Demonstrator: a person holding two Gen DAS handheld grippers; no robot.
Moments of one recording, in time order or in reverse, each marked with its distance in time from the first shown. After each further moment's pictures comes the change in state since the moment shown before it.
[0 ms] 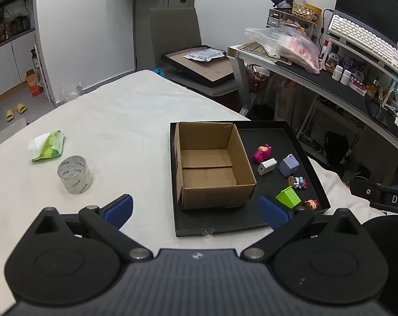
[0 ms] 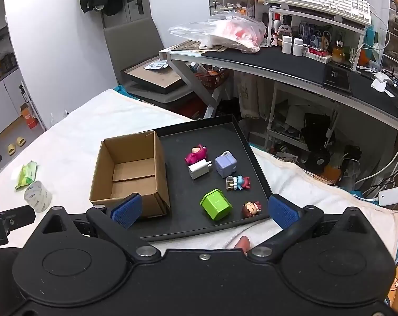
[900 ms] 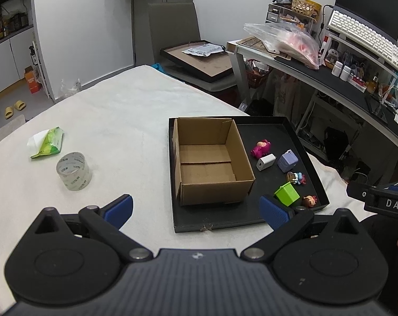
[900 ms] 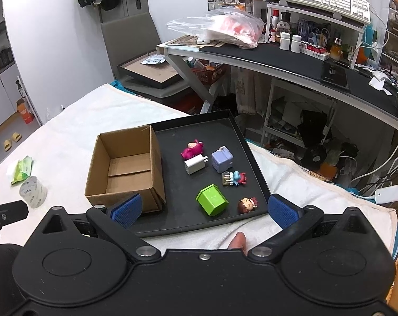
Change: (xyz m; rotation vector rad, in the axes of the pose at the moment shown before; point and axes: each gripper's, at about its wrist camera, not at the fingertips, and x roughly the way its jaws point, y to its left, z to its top) left arm 0.001 -0.002 0.001 0.006 0.027 -0.001; right arm 0.004 0.002 -0.005 -0.008 0.019 -0.027
